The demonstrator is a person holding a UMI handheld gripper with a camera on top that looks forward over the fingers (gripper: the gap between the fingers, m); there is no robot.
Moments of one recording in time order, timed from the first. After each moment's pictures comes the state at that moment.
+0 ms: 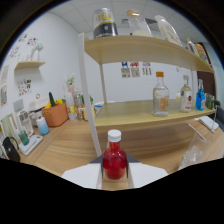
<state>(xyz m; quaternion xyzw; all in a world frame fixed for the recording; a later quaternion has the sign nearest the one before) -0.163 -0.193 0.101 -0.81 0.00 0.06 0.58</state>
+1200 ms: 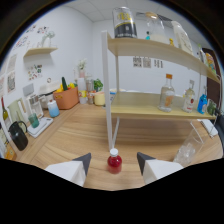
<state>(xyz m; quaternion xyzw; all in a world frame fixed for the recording) -0.179 -0.252 0.102 -0.85 -0.07 0.06 0.52</state>
